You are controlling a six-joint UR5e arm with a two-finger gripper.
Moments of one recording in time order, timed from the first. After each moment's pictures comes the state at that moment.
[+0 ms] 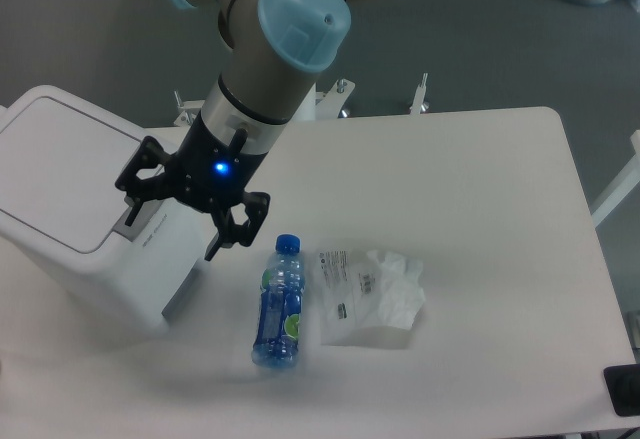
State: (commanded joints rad) arm 2.32 -1.80 -1.41 -1.33 0.95 0.44
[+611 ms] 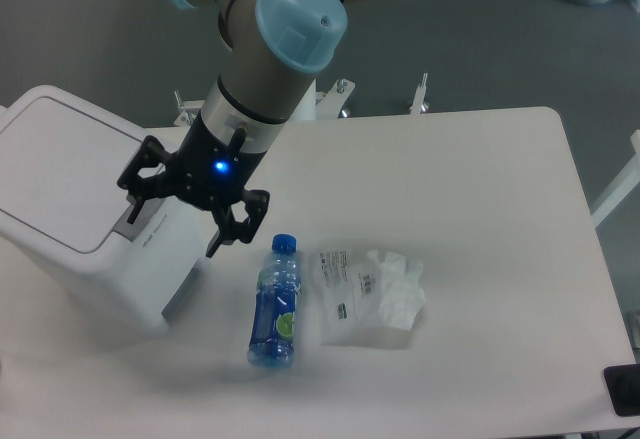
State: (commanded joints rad) arm 2.33 -1.77 -1.46 -1.33 0.95 0.45
